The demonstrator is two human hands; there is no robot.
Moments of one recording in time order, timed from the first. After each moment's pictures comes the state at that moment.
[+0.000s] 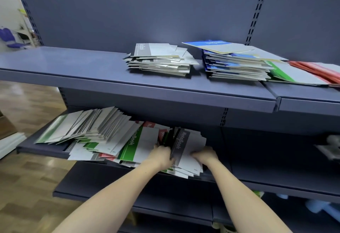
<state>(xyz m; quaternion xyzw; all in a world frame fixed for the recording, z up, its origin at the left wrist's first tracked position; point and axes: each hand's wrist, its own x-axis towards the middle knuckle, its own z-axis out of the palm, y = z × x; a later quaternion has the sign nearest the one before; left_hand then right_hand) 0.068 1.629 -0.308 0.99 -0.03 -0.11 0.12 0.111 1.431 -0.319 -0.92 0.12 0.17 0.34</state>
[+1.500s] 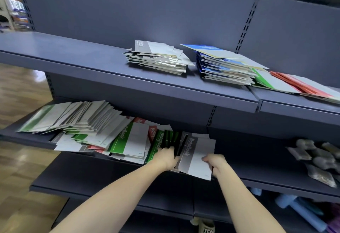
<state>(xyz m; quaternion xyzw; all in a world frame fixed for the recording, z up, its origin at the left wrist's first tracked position) 0.043 1.577 -0.303 0.96 -0.03 -0.14 0.23 0.057 1.371 -0.291 -0.74 0.32 0.11 0.57</state>
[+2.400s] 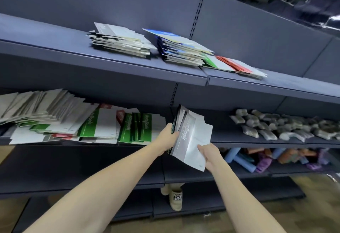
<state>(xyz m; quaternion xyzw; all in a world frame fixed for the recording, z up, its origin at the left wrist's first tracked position) -0.046 1.499 -0.243 0.80 -0.10 -0.16 0.57 -0.091 1.316 -0.265 -0.65 0.33 -0.01 0.69</state>
